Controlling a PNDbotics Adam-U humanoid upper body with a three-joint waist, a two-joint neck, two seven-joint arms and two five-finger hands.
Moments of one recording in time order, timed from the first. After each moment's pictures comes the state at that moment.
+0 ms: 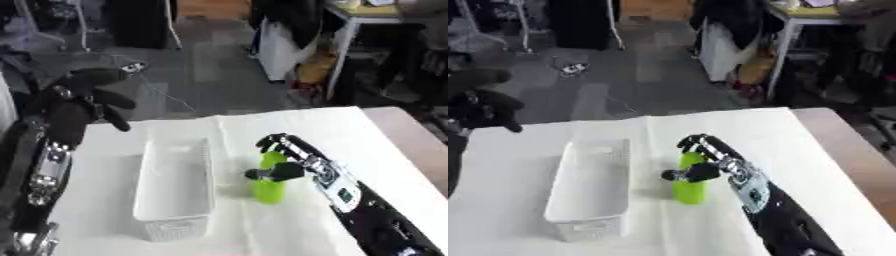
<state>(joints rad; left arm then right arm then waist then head) -0.46 0.32 -0.17 -1.98 -0.13 -0.21 0.09 -0.96 -0.27 0.15 -0.71 0.27 -0.12 0.17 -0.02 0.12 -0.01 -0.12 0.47</state>
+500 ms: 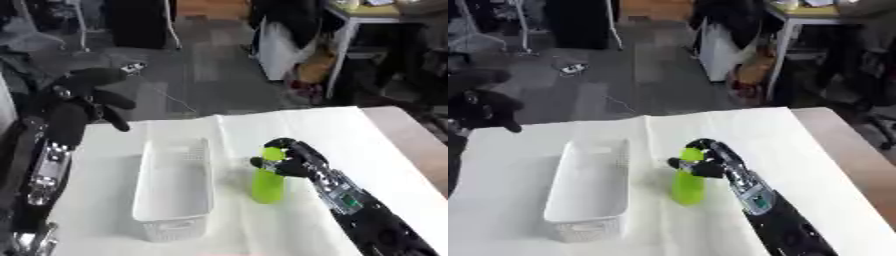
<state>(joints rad) -0.46 0.32 -0.17 -1.98 -0.13 -0.21 0.09 -0.94 -0.26 0.16 -0.68 0.09 -0.06 0.16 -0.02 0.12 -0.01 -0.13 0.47</state>
